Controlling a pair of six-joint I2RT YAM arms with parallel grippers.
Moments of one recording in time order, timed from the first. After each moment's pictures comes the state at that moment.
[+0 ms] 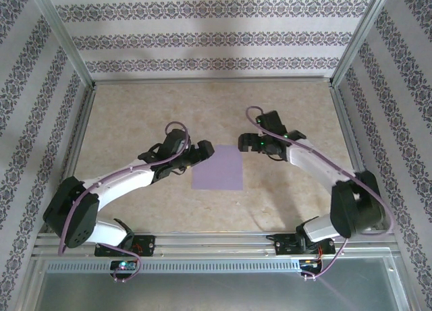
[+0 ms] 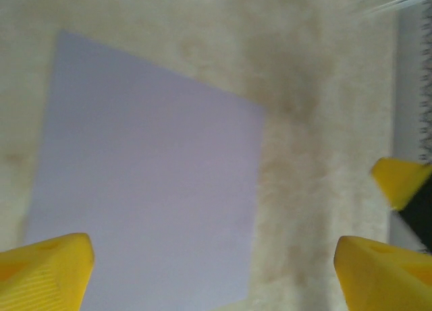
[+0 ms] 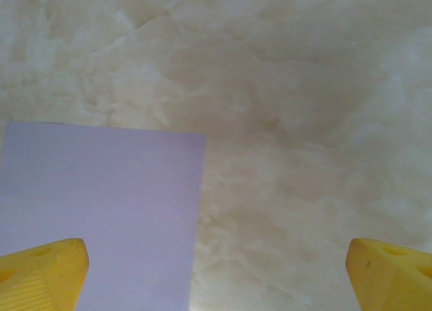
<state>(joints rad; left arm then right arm) -0.61 1.40 0.79 -0.14 0.12 -1.00 0.42 1.49 1.00 -0.50 -0.01 0.42</state>
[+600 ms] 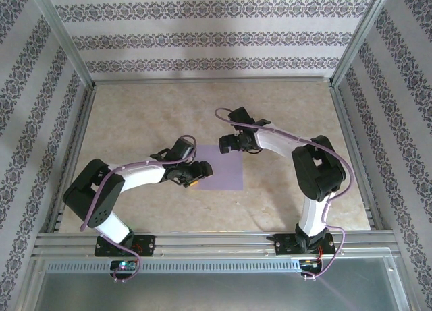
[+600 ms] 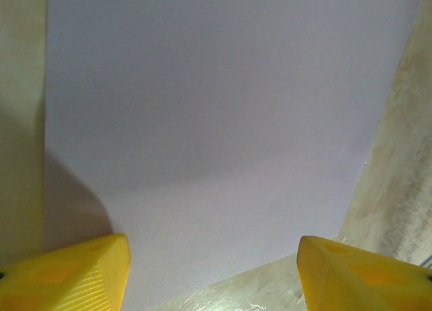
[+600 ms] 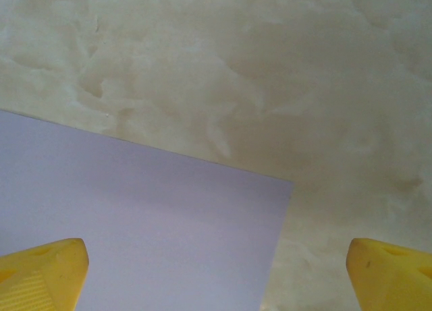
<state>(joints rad) -0.60 1.60 0.77 -0.17 0.35 -0.97 0.52 1.87 1.25 -0.53 0.01 0.36</state>
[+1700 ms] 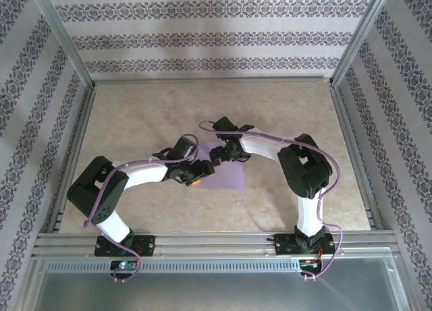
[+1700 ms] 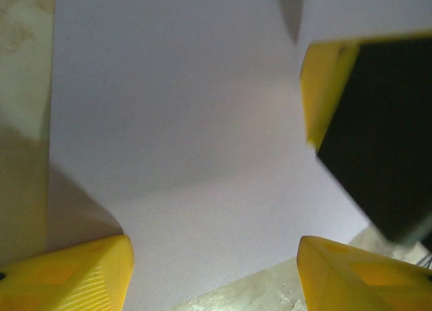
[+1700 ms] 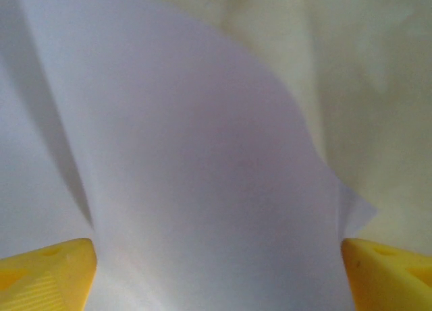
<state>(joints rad) -0.60 1.64 0.78 -0.14 0.36 -0.98 0.65 1.94 1.29 -0.63 0.01 0.35</state>
